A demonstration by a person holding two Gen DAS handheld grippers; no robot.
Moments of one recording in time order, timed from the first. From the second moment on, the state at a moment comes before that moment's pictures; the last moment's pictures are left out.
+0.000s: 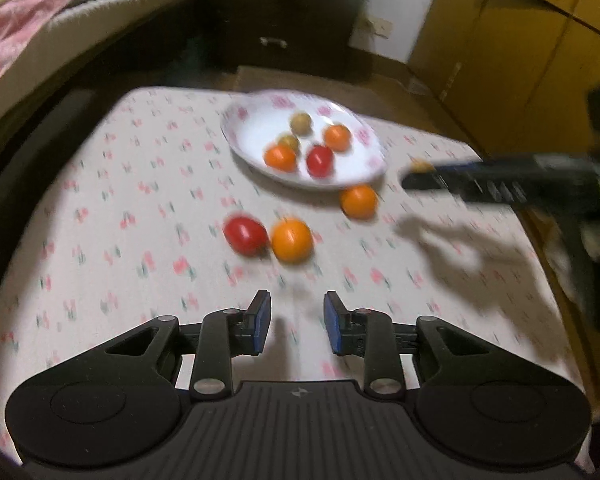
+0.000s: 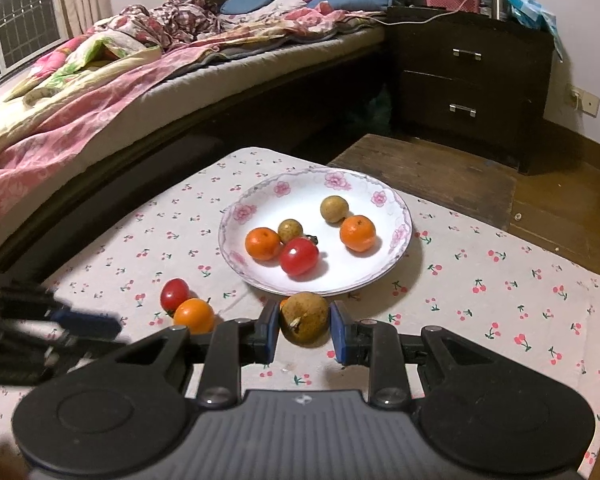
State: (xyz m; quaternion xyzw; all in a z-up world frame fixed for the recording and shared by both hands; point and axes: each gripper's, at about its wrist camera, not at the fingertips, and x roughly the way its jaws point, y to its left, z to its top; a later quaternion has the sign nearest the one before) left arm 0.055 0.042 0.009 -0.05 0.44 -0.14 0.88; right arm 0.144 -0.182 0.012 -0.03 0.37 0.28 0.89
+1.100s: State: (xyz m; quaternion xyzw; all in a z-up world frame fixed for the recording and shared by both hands) left arm 0.018 0.009 -0.021 0.02 0.47 -0.16 0.87; right arm 0.132 -0.193 0.028 -0.02 0.36 0.27 0.89
